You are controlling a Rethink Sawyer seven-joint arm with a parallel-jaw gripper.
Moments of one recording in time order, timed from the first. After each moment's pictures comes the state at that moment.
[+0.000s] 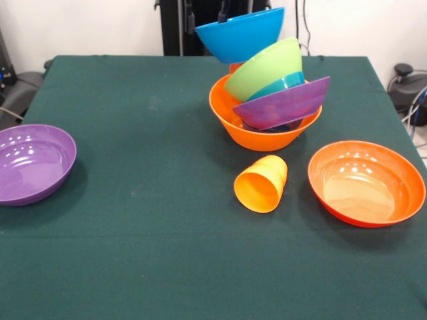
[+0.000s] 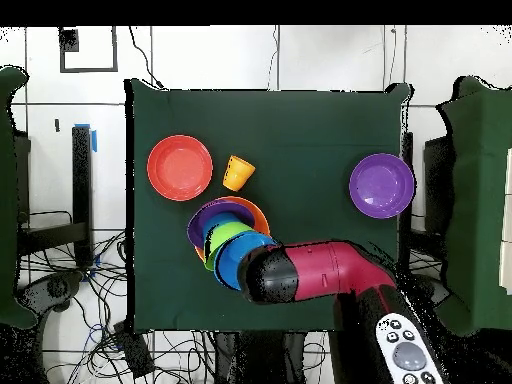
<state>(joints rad) -0.57 -0.95 0.37 2.05 -0.48 0.64 1.75</state>
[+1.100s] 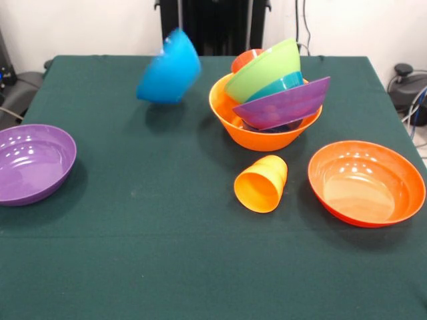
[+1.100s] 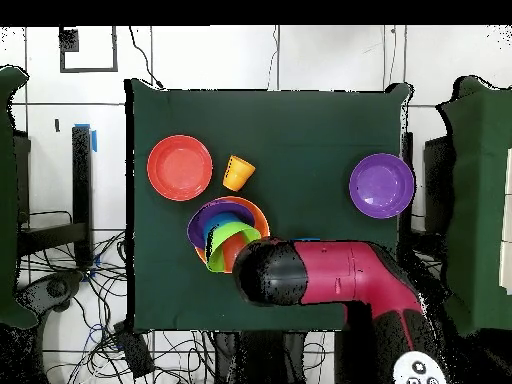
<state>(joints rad) -0.59 -1.12 0.38 2.02 -0.36 0.77 1.75</state>
